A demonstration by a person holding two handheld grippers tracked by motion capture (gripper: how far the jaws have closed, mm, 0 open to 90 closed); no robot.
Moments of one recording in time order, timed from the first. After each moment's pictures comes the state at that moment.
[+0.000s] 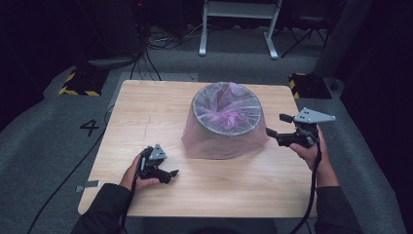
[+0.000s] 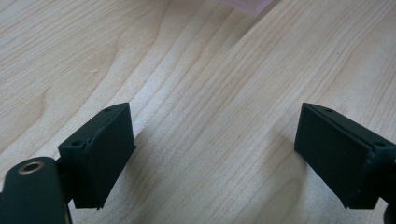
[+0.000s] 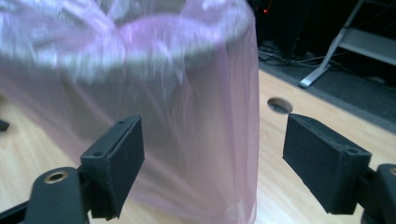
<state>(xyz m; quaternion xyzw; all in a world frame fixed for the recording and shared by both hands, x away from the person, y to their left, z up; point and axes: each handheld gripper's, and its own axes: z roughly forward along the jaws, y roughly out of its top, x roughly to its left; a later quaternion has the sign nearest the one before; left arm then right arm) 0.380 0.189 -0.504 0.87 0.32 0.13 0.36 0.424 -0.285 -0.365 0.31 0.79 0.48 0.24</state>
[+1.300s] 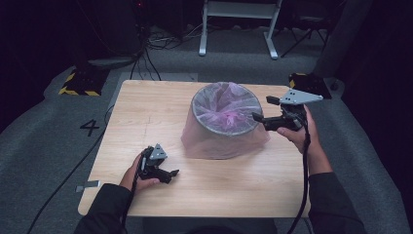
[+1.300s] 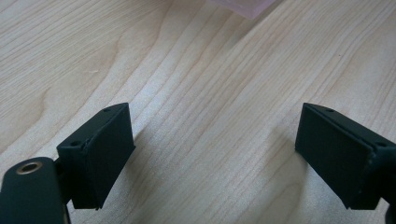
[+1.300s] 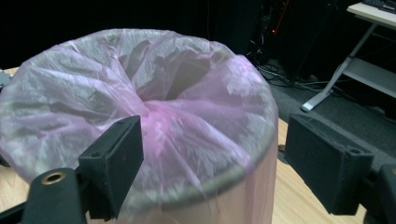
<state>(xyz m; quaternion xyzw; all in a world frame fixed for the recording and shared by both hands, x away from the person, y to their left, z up) 0.380 0.187 -0.504 0.87 0.32 0.13 0.36 0.441 -0.235 -0.314 0.26 0.80 0.48 0.25</state>
